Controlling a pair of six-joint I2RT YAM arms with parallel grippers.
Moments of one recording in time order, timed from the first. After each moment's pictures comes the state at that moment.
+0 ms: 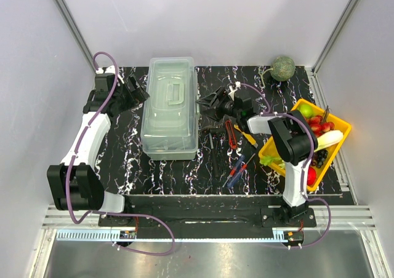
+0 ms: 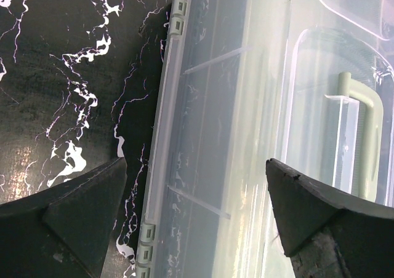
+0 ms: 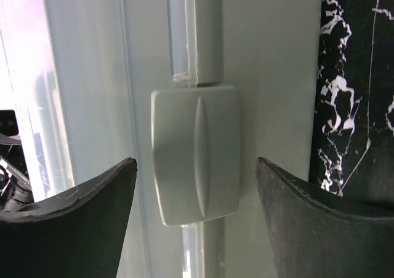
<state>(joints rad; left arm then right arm) 0.00 1.40 1.19 -0.43 0.19 -0.47 0.43 2.01 1.11 0.65 -0.49 1.28</state>
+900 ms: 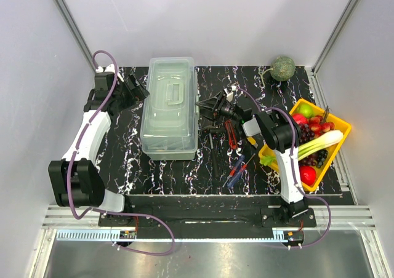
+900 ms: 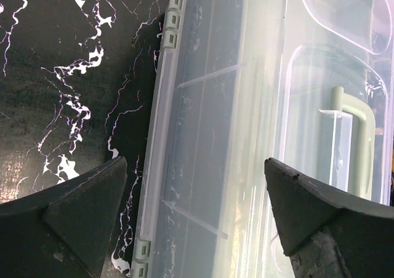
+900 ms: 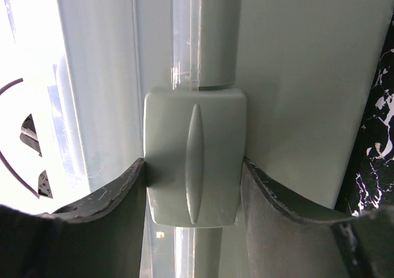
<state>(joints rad) 0.01 1.43 1.20 -0.37 0.23 -0.48 0.40 2.31 1.16 1.22 -0.73 1.56</state>
